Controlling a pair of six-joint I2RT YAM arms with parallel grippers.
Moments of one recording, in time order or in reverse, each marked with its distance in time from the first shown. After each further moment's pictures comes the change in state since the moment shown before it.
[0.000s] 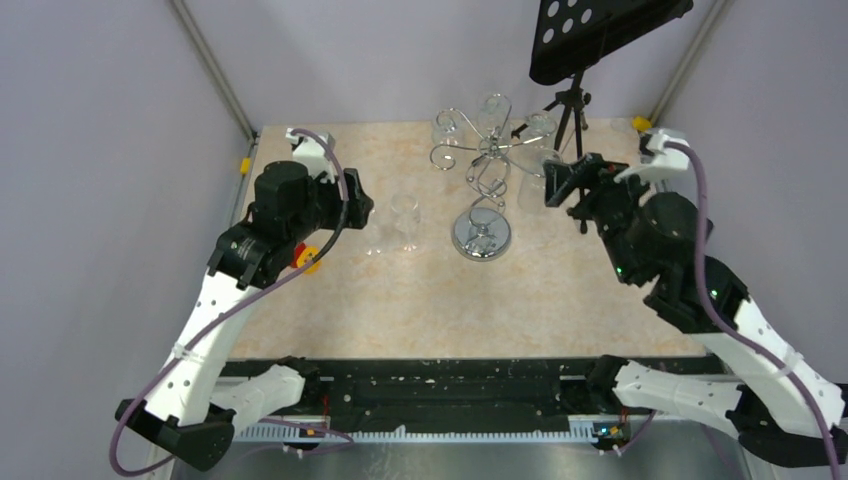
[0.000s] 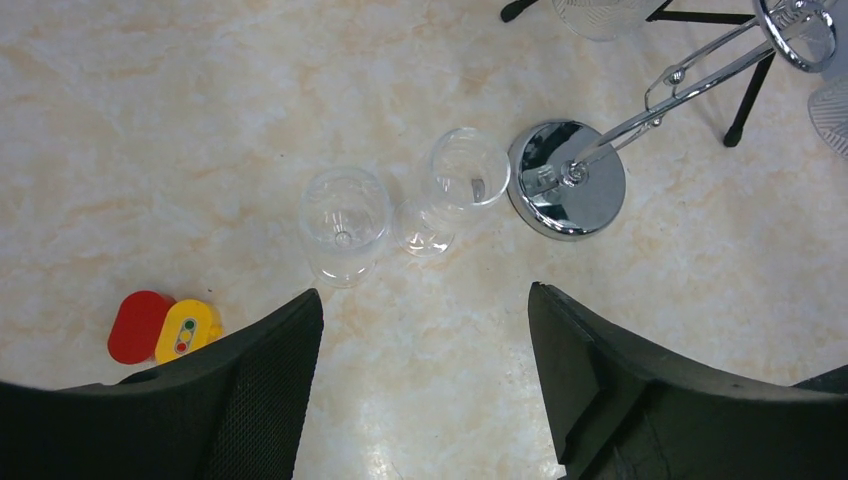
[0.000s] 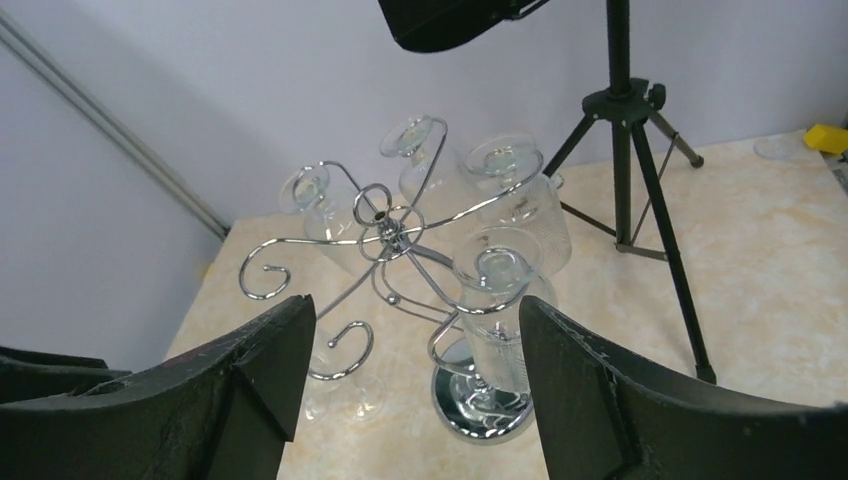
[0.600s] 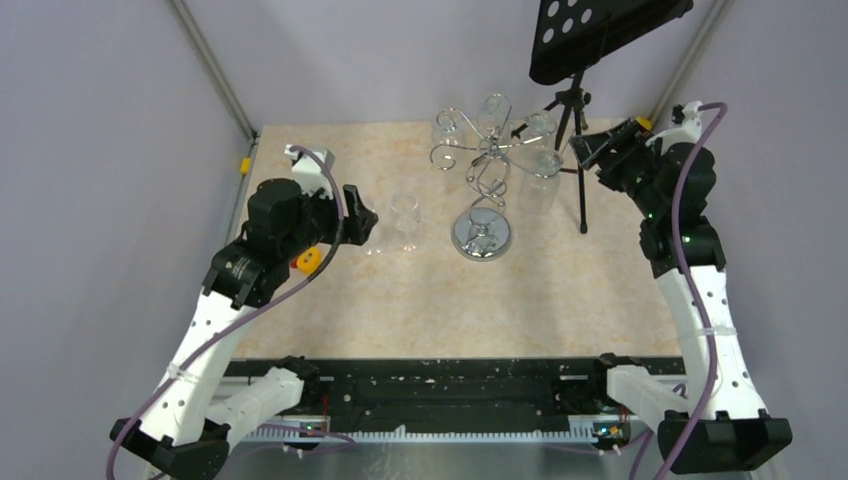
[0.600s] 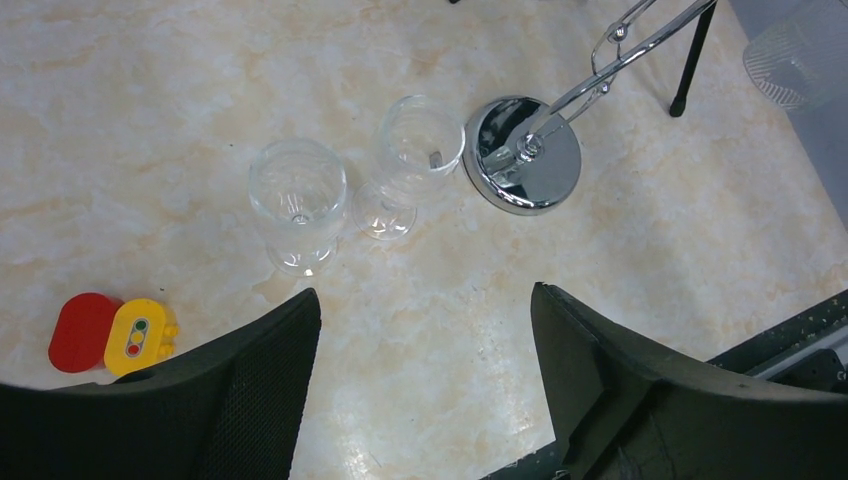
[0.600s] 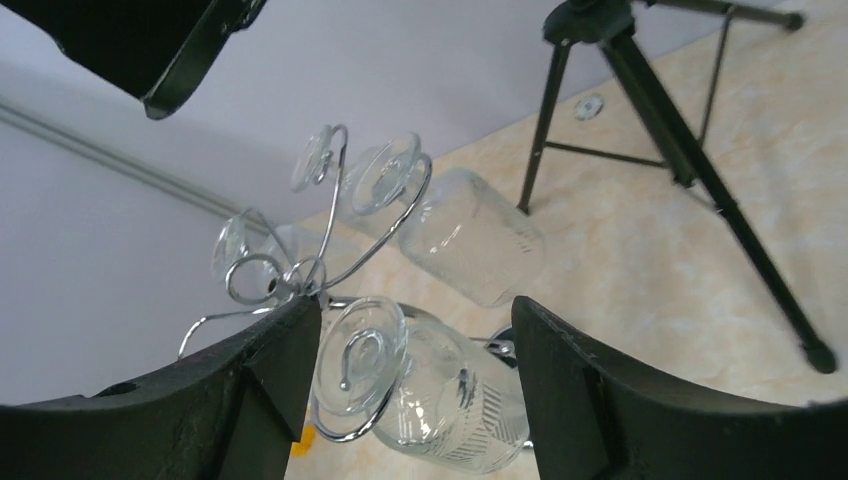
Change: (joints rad) left arm 0.001 -0.111 -0.122 0.042 0.103 -0.019; right arm -0.898 0.164 -0.124 0.121 -0.949 0.323
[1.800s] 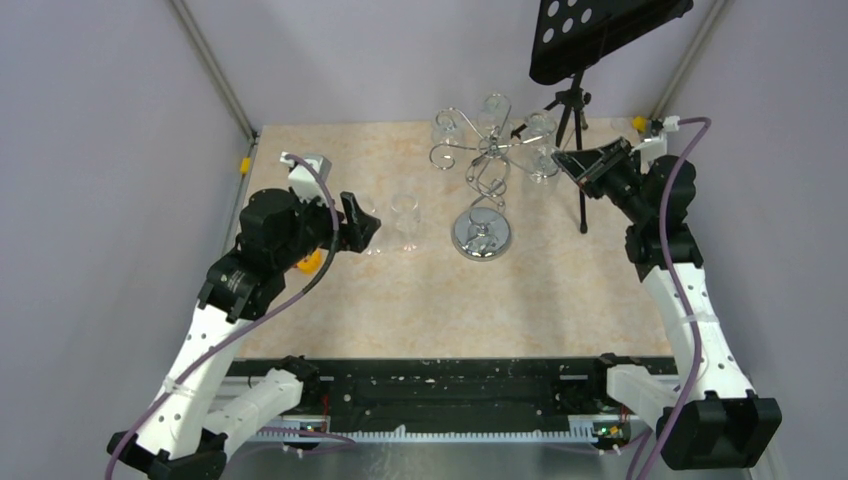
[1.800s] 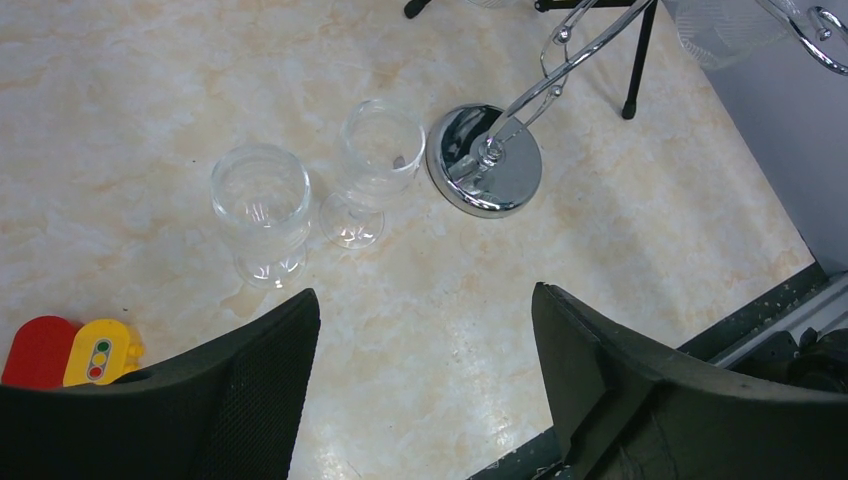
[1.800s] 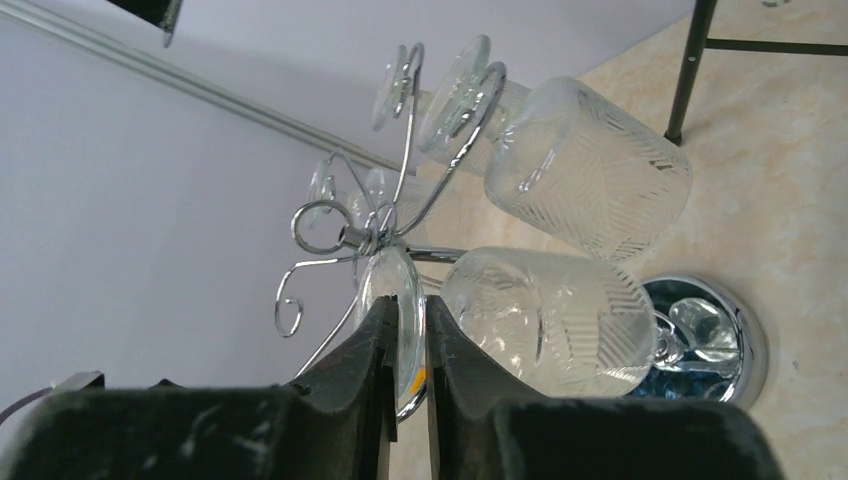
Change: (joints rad) left arm 0.000 -0.073 -0.060 0.050 0.068 -0.016; right arm -0.038 0.017 -0.221 0.297 -0.307 0.294
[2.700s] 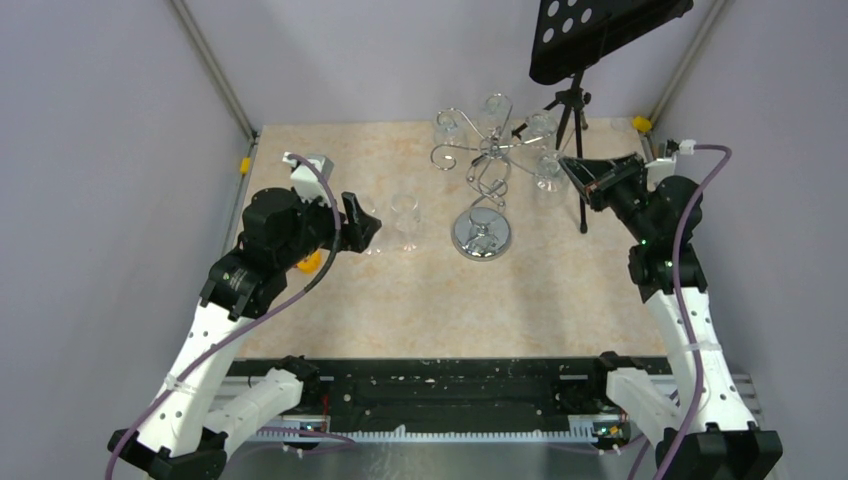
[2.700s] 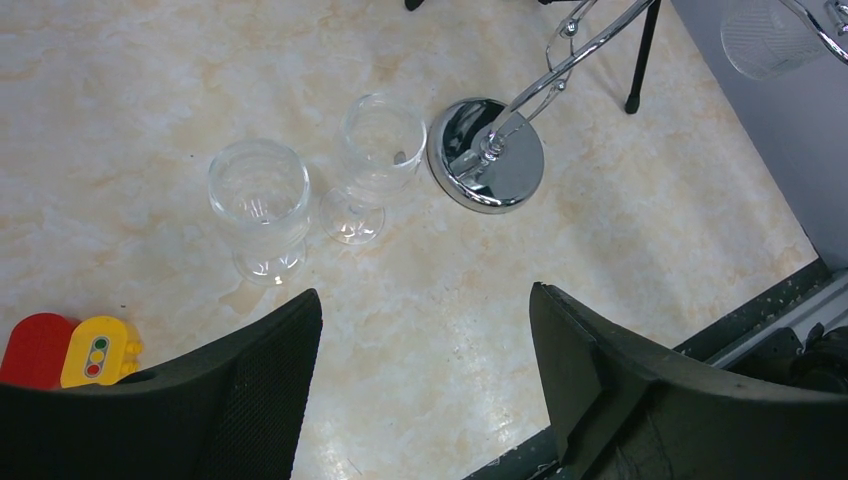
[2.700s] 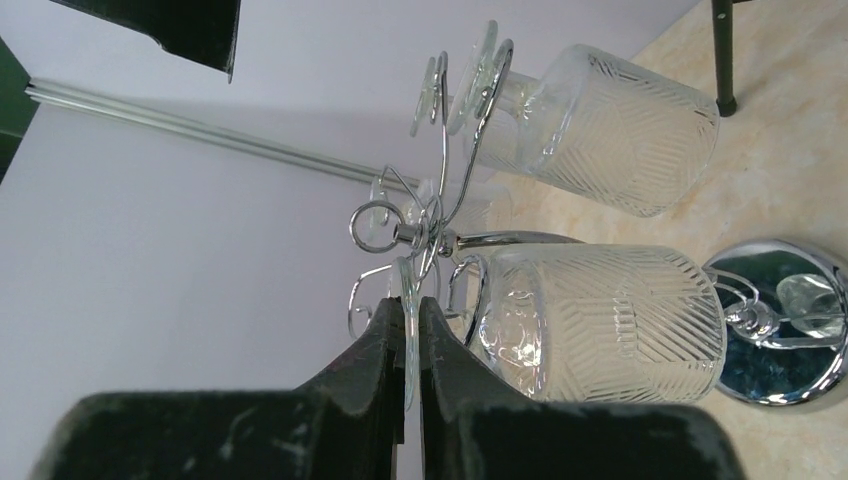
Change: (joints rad) left arm 0.000 0.011 -0.006 0.000 0.009 0.001; right arm 0.000 -0.127 -0.070 0.011 0.071 0.240
